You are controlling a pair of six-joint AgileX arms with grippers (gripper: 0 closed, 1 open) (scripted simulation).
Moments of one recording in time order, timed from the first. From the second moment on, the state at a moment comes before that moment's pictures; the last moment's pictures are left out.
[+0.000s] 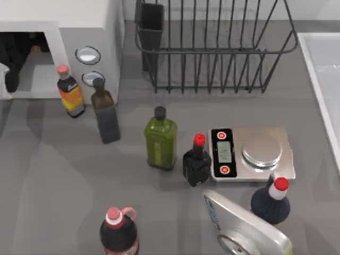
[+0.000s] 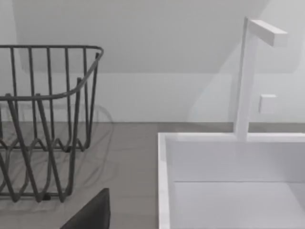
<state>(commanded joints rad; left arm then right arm) 0.08 2.65 1.71 0.69 0.10 0.03 0.00 0.00 0.00 0.00 0.00 0.00</state>
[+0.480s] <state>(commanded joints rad) -0.02 2.36 1.45 0.61 0.01 0.00 0.00 0.00 0.00 0.00 0.00 0.00</state>
